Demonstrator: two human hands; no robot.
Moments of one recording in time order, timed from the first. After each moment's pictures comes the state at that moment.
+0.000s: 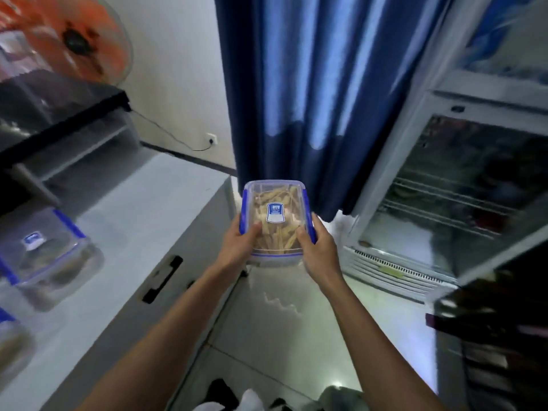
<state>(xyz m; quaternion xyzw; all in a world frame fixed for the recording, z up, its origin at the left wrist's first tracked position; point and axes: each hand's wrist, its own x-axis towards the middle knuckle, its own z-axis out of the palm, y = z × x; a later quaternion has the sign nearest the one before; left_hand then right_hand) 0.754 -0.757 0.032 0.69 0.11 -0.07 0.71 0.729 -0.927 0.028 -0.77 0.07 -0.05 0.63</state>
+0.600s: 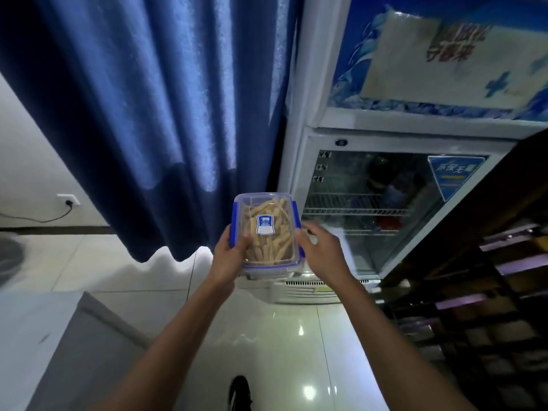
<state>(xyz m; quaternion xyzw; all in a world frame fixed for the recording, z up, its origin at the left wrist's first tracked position) 0.996 -0.971 0.019 0.65 -0.01 -0.21 0.73 0.912 -1.154 0.037 -0.84 0.23 -0.13 0.47</state>
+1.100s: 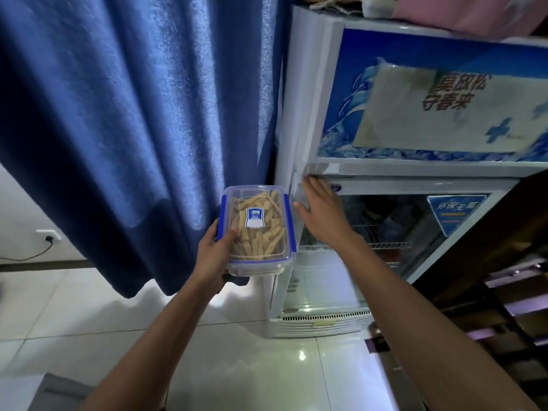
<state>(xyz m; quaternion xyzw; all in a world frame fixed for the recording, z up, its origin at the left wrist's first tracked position) 1.104 -1.028 0.084 0.62 -0.02 -0.21 0.76 1.064 -1.275 0.111 -0.97 0.12 -0.18 0.11</state>
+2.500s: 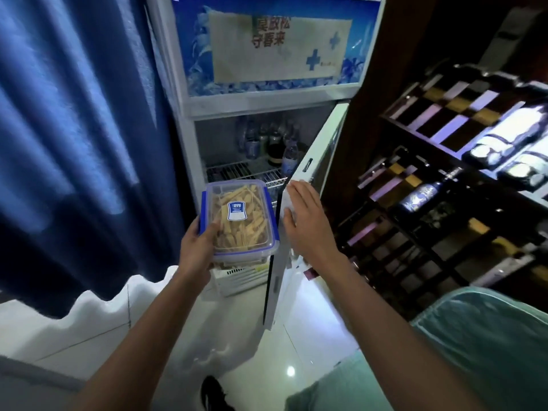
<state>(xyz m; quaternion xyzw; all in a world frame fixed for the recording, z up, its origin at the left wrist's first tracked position) 0.866 -1.030 0.070 0.62 -0.08 -0.31 0.71 0.726 -1.203 0.079 -0.91 0.23 -0.33 0.10</state>
